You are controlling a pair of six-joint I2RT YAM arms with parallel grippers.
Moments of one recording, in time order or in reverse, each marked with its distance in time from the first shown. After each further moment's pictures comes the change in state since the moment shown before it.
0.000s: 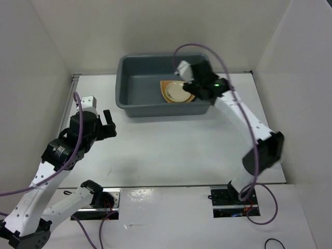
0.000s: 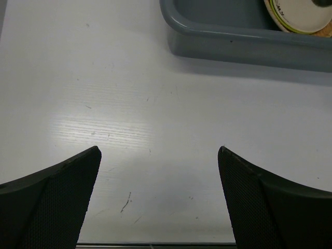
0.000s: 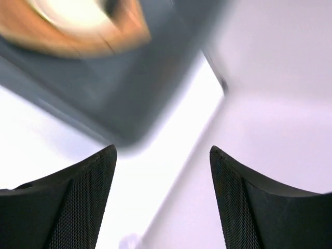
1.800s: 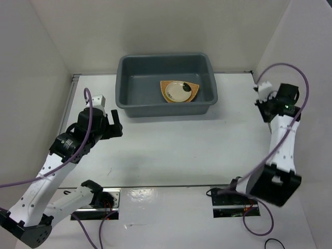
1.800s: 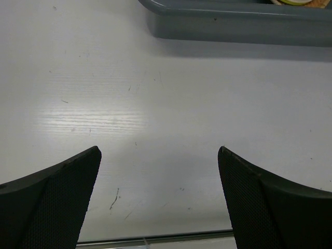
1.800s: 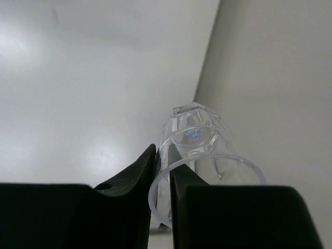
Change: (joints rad) left arm 0.002 0.056 -0.017 0.030 0.098 0.001; right arm -1.041 -0.396 -0.542 -0.124 -0.606 -0.071
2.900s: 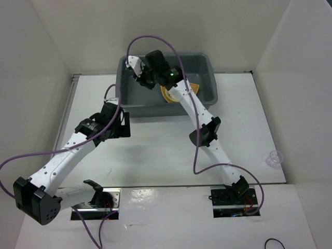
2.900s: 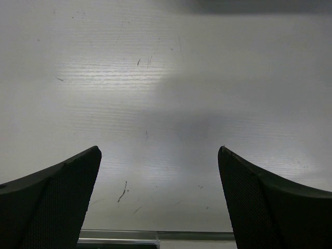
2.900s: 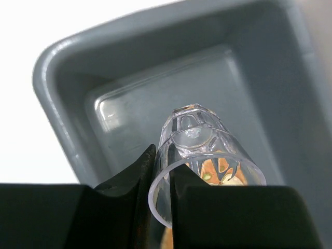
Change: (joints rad) left arm -0.004 0.261 -0.035 0.024 -0.007 -0.003; right arm 1.168 1.227 1.849 -0.202 -0.068 0.232
